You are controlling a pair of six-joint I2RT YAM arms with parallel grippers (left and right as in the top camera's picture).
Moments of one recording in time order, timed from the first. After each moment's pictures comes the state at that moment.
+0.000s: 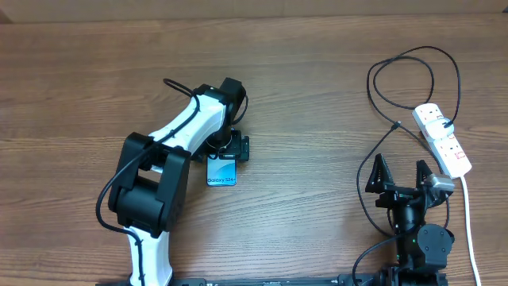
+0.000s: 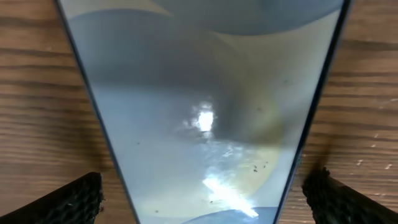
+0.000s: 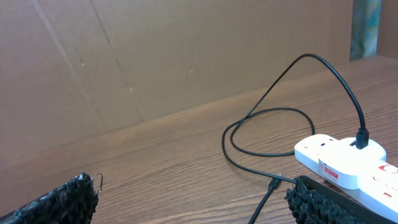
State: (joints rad) left arm -0.39 2.08 1.43 -1.04 0.00 -0.40; right arm -0.09 0.01 0.02 -0.04 -0.04 0.28
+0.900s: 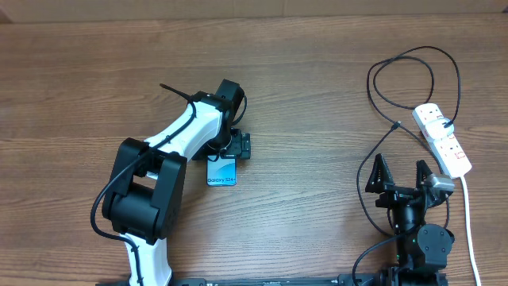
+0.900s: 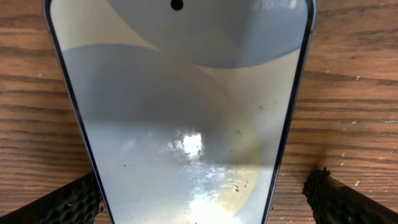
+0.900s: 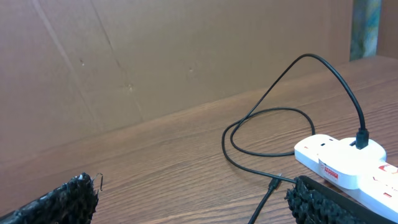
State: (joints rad) left arm -0.39 2.03 1.35 -0.90 0.01 -0.42; right arm -0.09 0.01 0.02 -0.04 -0.04 0.28
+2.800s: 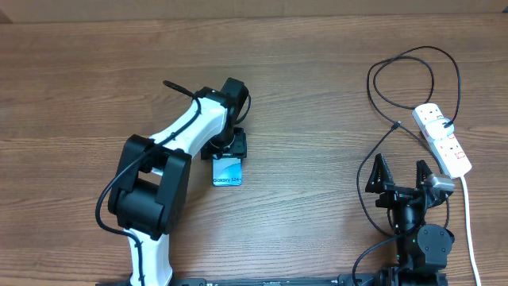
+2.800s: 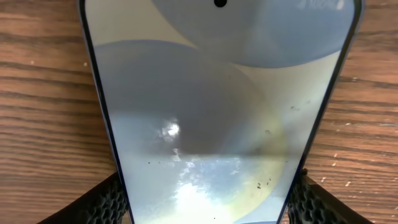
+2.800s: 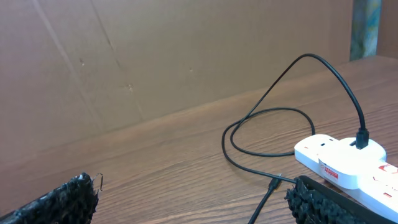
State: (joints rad) left arm -0.40 2.07 1.43 -1.00 0.00 -0.47; right arm -0.09 0.01 0.02 -0.04 -0.04 0.28
